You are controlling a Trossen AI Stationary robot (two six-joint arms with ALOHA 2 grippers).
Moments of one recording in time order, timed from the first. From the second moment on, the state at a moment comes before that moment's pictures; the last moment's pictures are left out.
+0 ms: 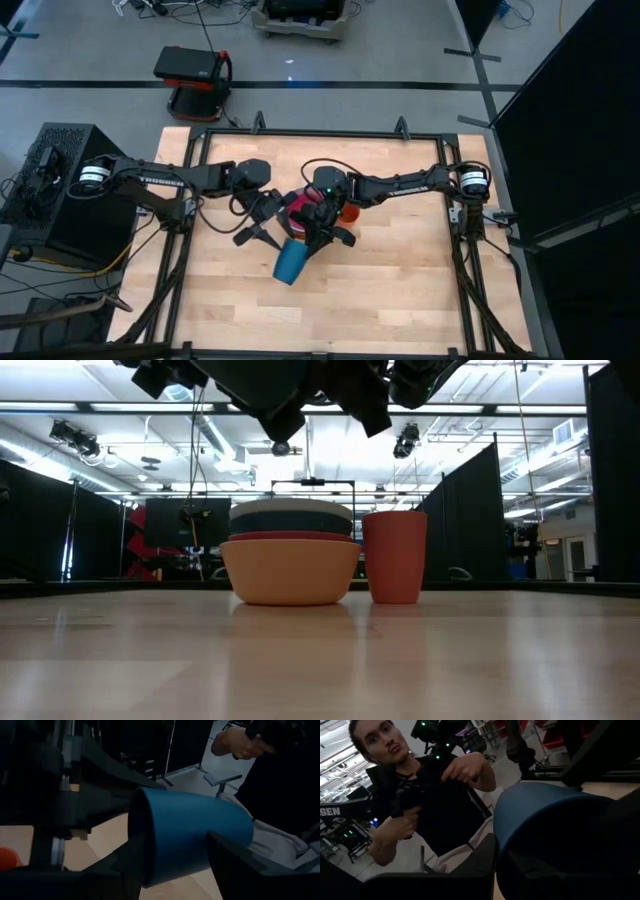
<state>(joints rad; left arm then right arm) 0.07 1.23 0.88 -0.10 0.80 0.22 -0.04 1.93 1.38 0.29 -1.14 0.24</state>
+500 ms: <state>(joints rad) 0.06 1.24 0.88 -0.11 0.82 0.25 -0.05 1.93 1.38 0.30 -1.13 0.23</state>
